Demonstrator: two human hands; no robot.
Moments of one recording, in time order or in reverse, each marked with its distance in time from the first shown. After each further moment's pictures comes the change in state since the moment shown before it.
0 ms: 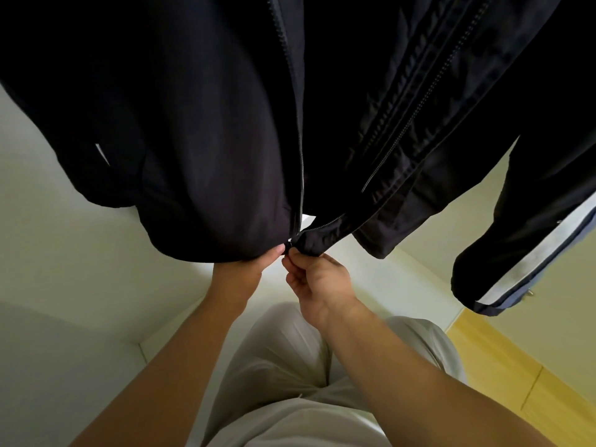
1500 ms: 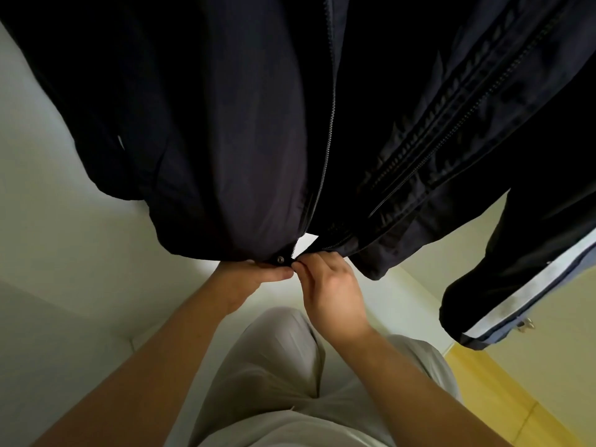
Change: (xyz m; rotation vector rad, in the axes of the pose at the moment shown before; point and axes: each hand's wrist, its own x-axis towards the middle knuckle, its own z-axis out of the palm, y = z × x) left_hand 0.012 0.000 -0.019 -0.033 -0.309 -0.312; right_hand 0.008 0.001 -0.027 -1.406 -0.026 -1.390
